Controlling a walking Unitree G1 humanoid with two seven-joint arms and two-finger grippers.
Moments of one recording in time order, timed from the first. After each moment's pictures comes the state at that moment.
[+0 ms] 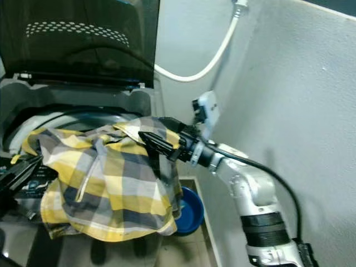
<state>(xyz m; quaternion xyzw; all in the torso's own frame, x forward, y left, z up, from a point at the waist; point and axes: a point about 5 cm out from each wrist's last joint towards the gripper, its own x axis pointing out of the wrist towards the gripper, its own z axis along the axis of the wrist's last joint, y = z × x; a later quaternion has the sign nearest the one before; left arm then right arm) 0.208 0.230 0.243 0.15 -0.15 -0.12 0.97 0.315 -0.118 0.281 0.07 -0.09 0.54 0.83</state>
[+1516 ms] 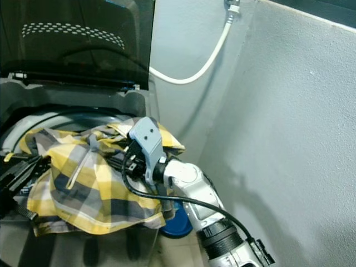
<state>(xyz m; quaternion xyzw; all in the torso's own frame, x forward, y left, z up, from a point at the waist) 0.206 0.225 0.243 0.14 -0.15 -0.11 0.97 0.333 -0.031 0.233 -0.09 -0.09 0.50 0.86</state>
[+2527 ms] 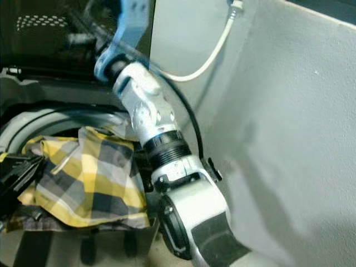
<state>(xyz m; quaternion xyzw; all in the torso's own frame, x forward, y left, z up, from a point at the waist) 0.206 0.221 0.240 0.13 -0.16 -0.10 0.97 0.348 0.048 0.400 0.13 -0.27 0.47 0.83</state>
